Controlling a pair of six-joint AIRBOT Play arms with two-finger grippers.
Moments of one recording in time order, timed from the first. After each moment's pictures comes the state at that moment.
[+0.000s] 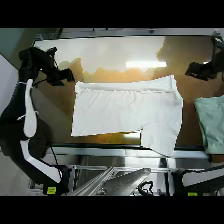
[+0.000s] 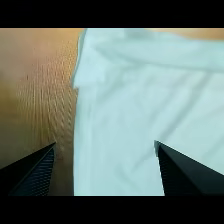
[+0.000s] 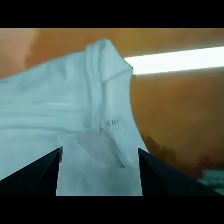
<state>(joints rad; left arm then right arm) 0.06 -1.79 1.87 -1.79 1.48 1.54 -0.25 -1.68 1.73 1.86 -1.26 -1.68</state>
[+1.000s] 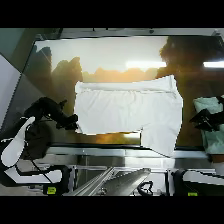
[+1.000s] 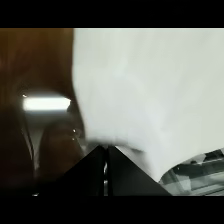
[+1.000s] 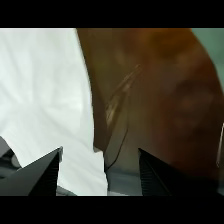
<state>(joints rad) 0.12 -1.45 0.87 -1.96 1.27 1.65 -0.66 -1.48 1.02 2.06 -1.48 -1.93</state>
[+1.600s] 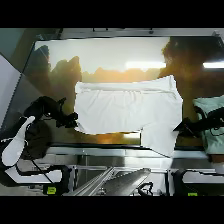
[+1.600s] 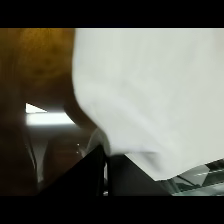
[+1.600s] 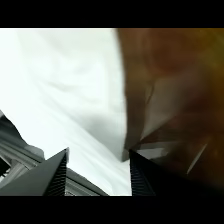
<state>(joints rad) 0.12 -1.45 0.88 -1.95 1.24 1.66 -0.53 -1.56 0.82 2.09 -1.43 -1.96</state>
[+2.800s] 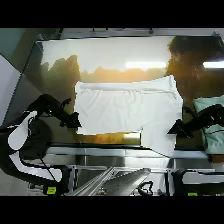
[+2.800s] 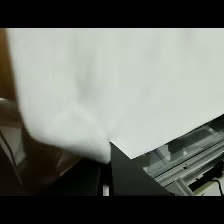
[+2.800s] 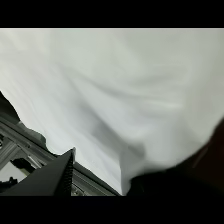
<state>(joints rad) 0.15 -1.62 0.98 -2.09 1.40 1.86 -0.43 -1.58 0.82 2.11 -1.46 -2.00</state>
